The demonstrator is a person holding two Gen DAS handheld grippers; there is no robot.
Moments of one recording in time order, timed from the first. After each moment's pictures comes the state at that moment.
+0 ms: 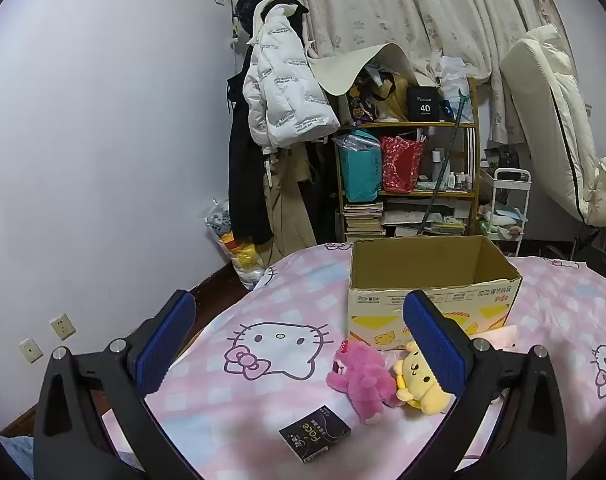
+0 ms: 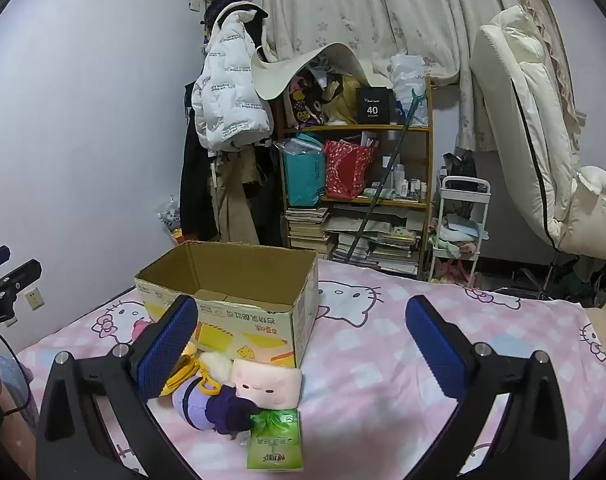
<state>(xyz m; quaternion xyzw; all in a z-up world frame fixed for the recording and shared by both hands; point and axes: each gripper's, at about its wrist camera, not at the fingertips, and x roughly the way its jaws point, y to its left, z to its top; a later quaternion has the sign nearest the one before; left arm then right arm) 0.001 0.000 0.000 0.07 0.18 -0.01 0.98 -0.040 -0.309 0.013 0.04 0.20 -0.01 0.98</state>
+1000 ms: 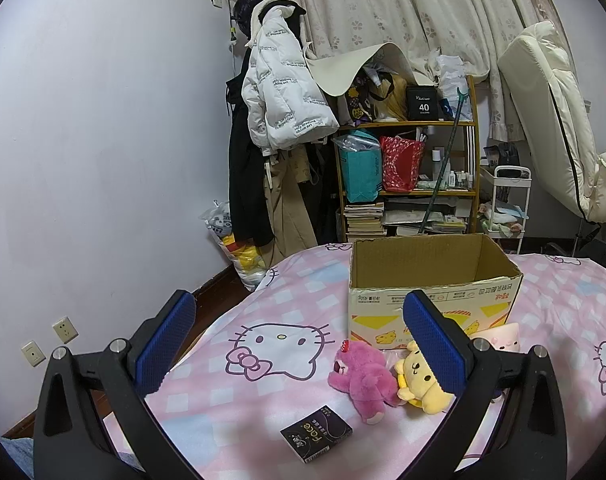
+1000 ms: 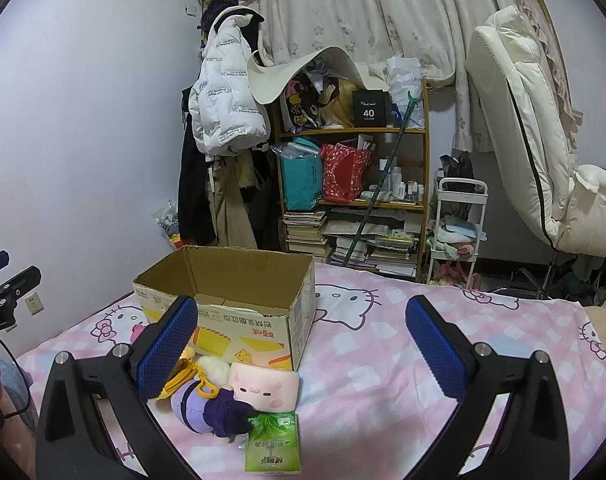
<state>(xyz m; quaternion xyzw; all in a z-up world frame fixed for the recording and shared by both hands) -0.001 -0.001 -0.004 0.07 0.17 -0.01 0.98 -0.043 -0.316 0.016 0.04 0.20 -0.01 0.98</state>
